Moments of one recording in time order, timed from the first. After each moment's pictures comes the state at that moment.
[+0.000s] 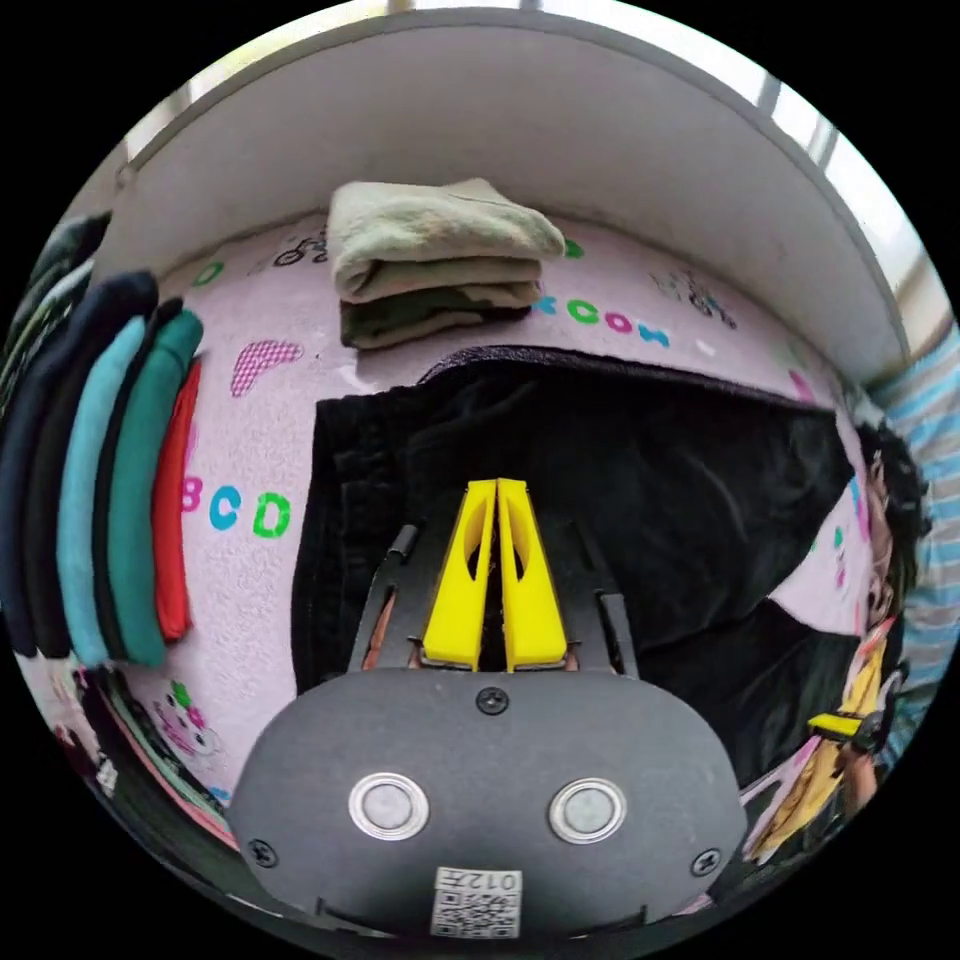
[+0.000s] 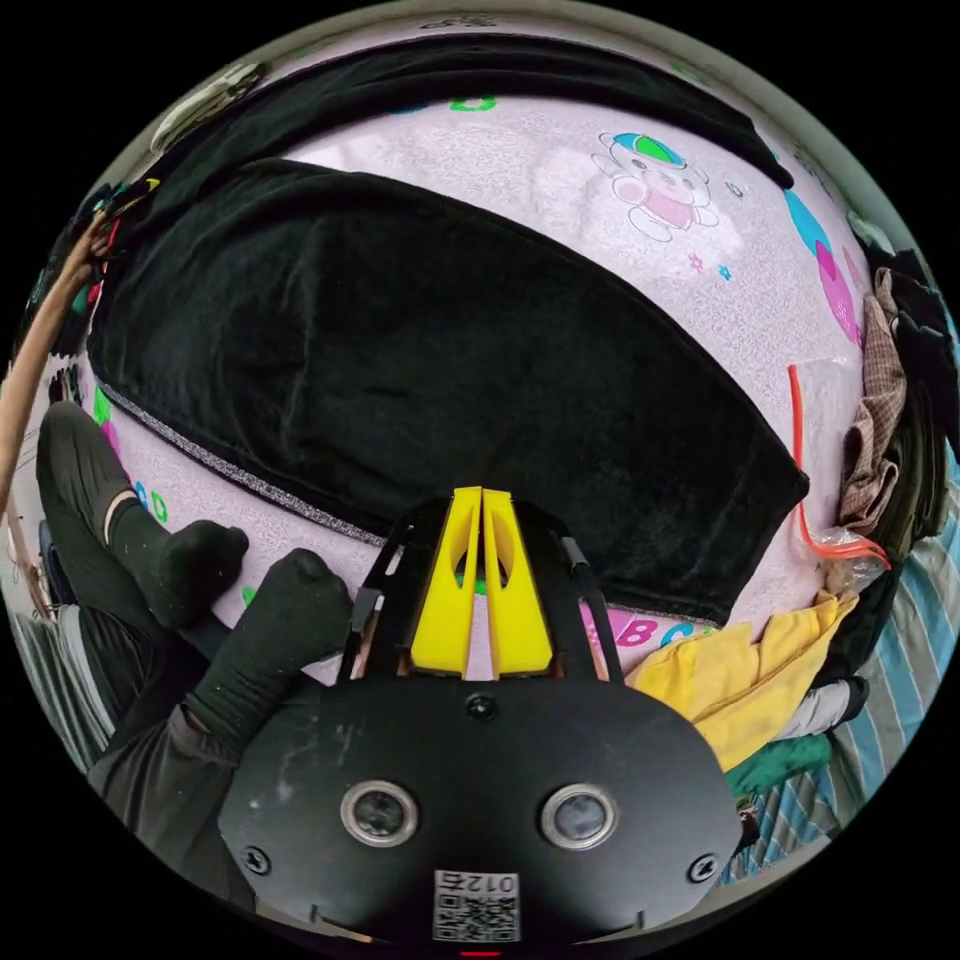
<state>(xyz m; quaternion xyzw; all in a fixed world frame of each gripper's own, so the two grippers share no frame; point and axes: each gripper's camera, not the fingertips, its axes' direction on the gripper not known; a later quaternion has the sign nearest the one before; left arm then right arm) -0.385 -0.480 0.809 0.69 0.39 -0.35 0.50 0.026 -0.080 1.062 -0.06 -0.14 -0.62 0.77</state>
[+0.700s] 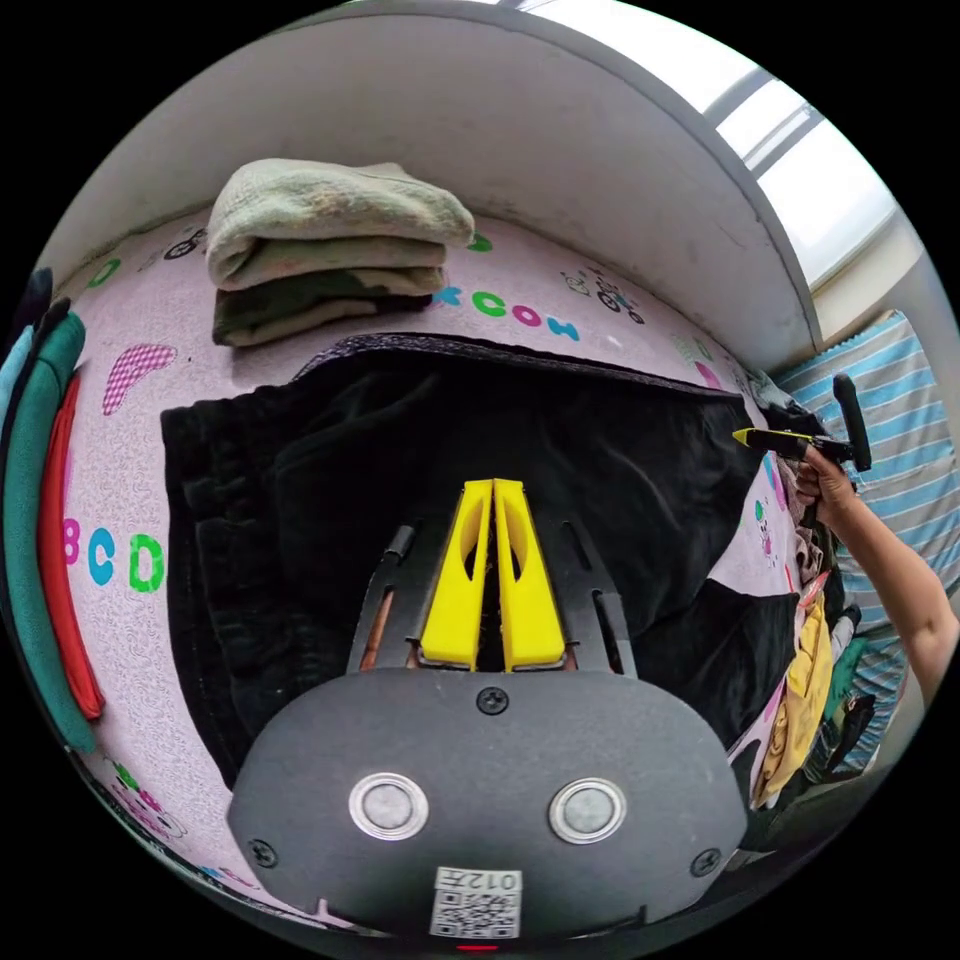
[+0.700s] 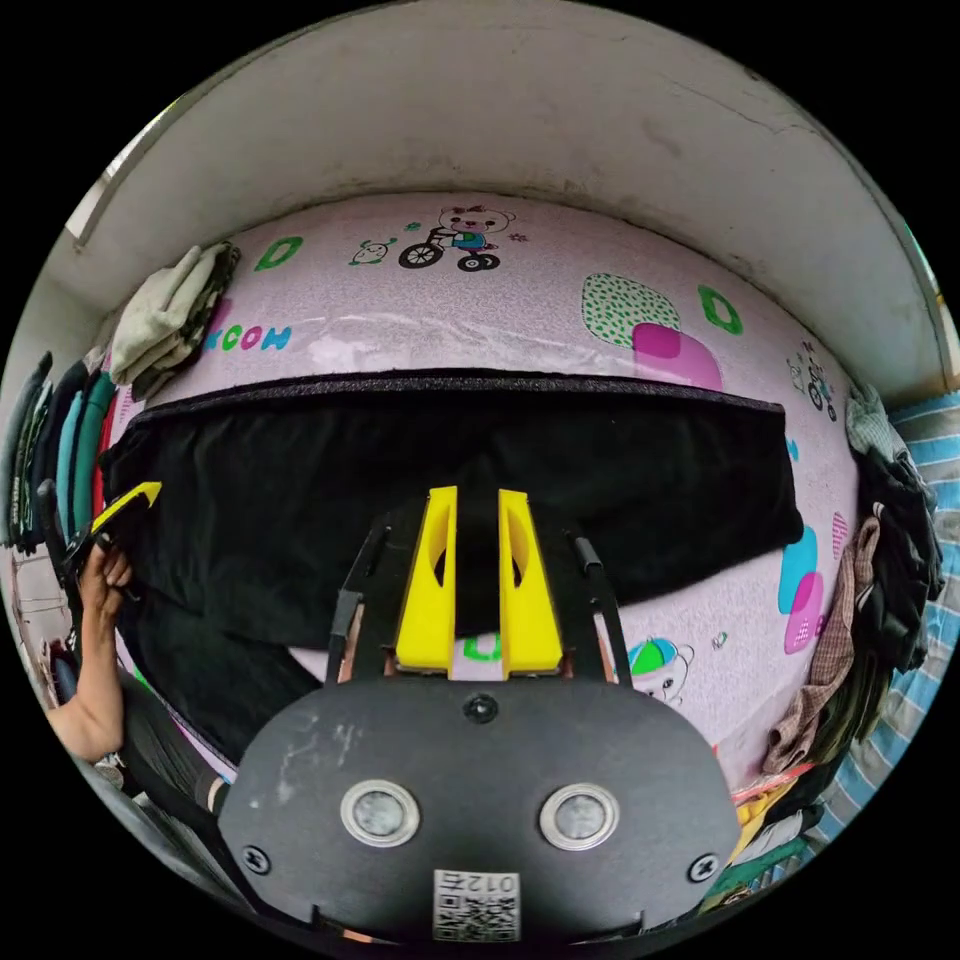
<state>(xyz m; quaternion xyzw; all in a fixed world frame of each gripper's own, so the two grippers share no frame) -0.419 -0.482 0.854 0.76 0.42 -0.22 0.45 -0.291 -0.163 0.941 0.10 -0.25 -0.57 0.77</state>
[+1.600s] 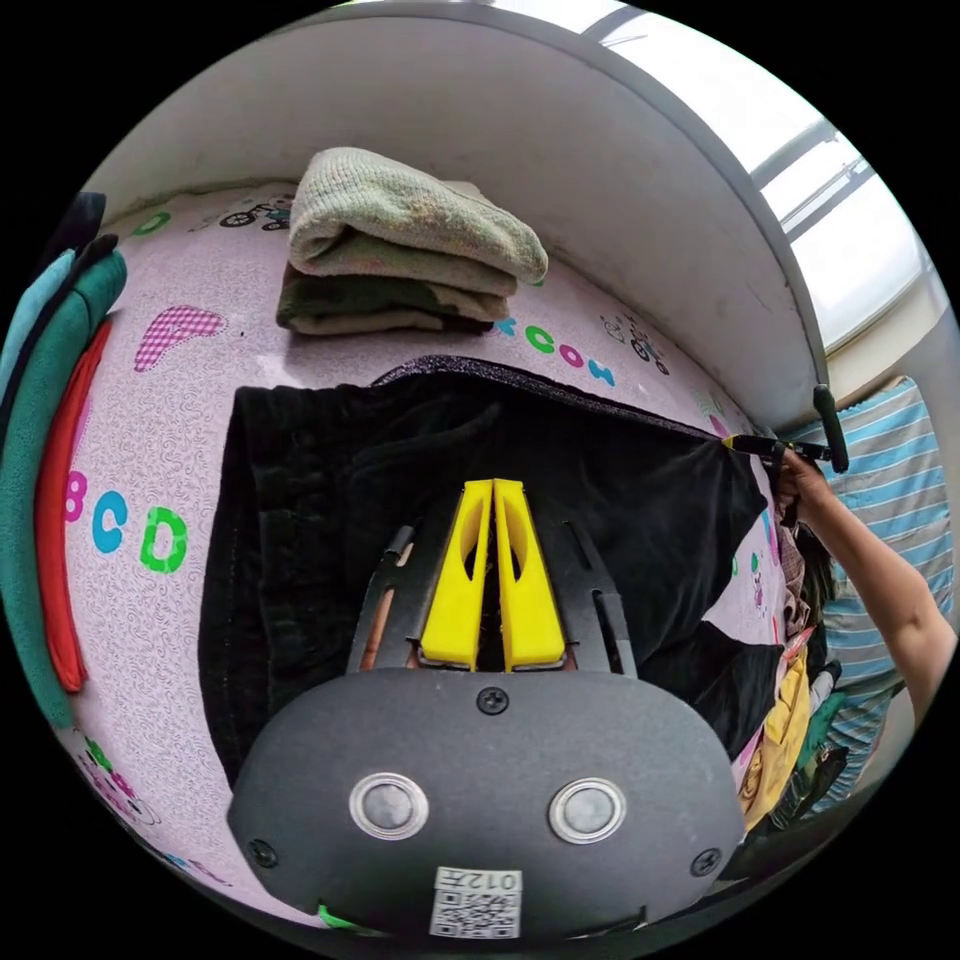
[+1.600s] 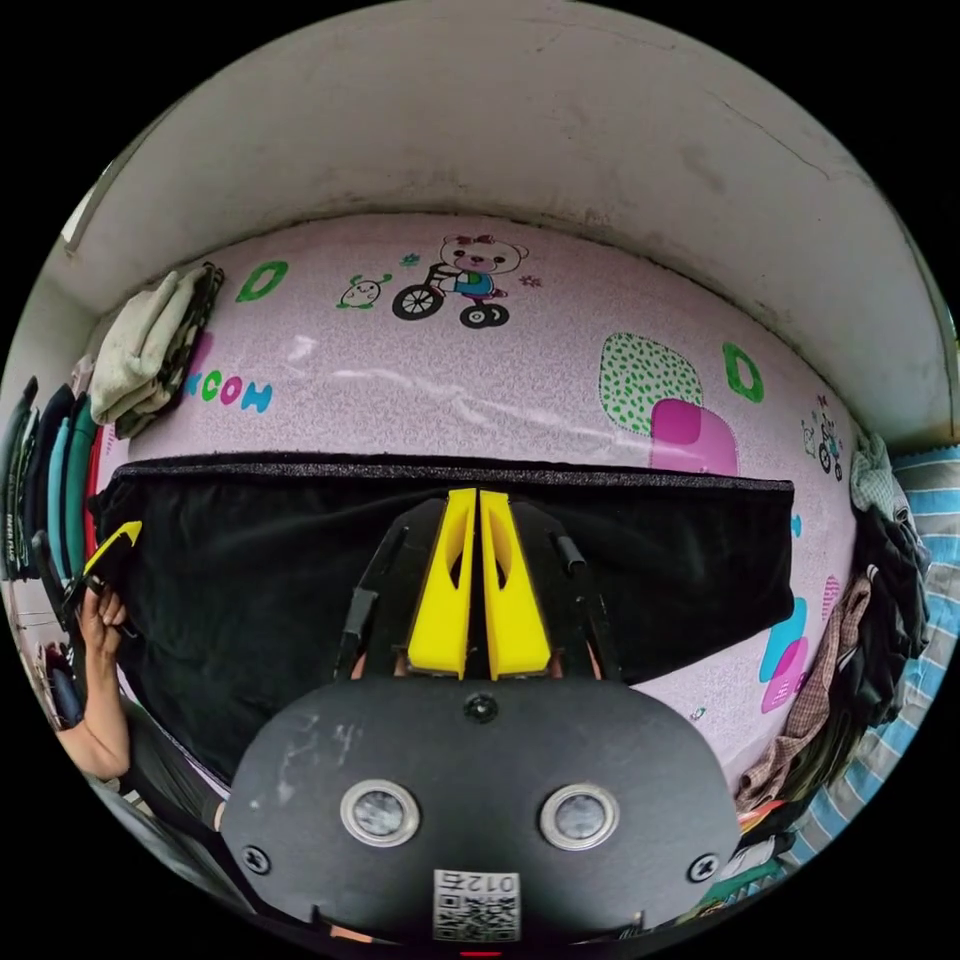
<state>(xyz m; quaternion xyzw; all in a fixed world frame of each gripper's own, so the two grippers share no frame) -0.448 -0.474 0.897 0.75 0.47 -0.26 0.40 -0.396 -0.160 0.965 0.11 -0.25 -0.58 0.77</state>
